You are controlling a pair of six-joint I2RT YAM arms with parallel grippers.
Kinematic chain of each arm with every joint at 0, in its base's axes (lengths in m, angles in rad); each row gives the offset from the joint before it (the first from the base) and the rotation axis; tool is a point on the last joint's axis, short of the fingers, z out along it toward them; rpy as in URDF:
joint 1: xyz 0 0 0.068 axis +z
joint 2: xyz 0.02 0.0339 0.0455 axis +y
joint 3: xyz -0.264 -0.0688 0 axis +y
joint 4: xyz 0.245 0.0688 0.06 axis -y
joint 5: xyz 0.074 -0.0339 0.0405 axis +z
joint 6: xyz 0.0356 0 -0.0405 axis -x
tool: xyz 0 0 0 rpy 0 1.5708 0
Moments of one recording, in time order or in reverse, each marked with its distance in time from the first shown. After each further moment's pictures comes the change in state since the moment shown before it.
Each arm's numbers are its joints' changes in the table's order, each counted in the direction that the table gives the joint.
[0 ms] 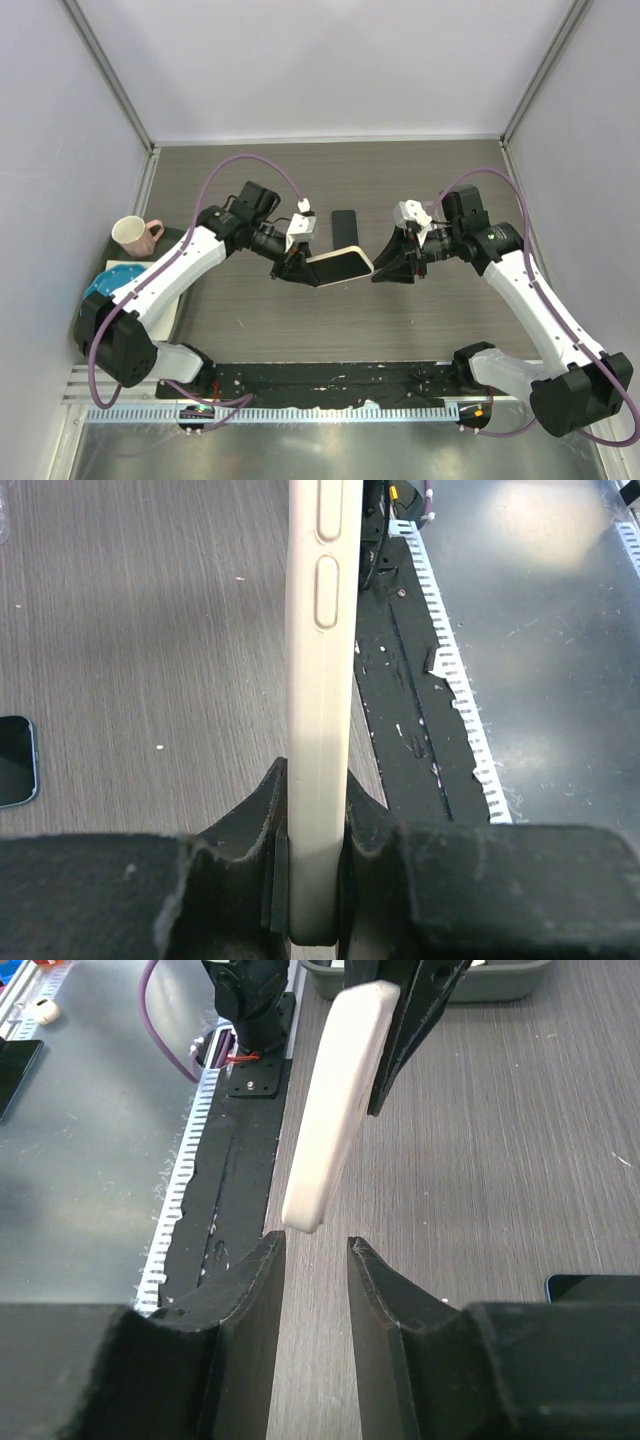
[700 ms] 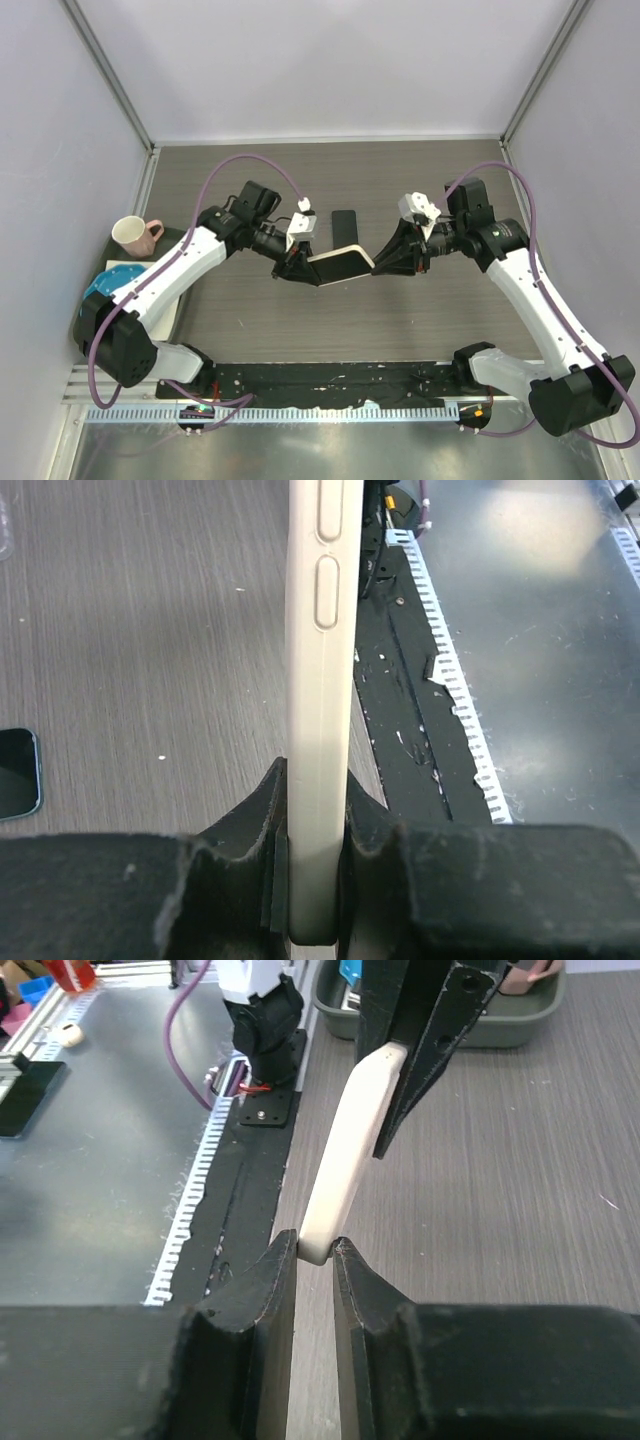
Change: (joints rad) left arm 0.000 0.000 0.004 0.040 -0.002 0.030; right arm -0.007 0.006 -0.063 0.008 0.063 -0.026
